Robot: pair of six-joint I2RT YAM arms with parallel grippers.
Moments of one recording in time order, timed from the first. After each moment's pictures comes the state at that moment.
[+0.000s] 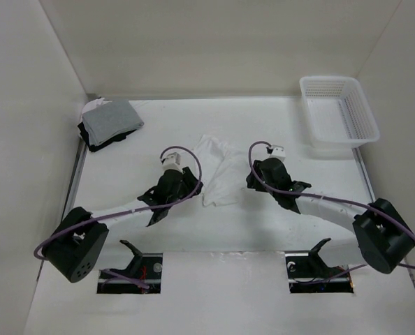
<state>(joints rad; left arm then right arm) -0.61 1.25 0.39 0.33 -0.15 -0.81 0.65 1.30 0.61 0.06 0.29 0.64</state>
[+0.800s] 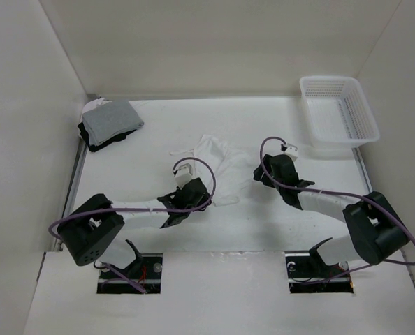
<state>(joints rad) -0.88 1.41 0.50 0.18 -0.40 -1.05 0.49 1.39 0.56 0.20 0.28 0.71</state>
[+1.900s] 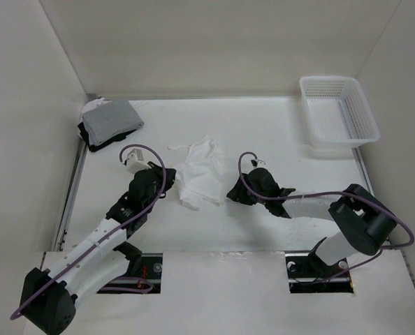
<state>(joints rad) -0.54 0.79 0.45 0.00 -0.34 -0.99 0.71 1.50 0.56 0.28 0.04 0.88</state>
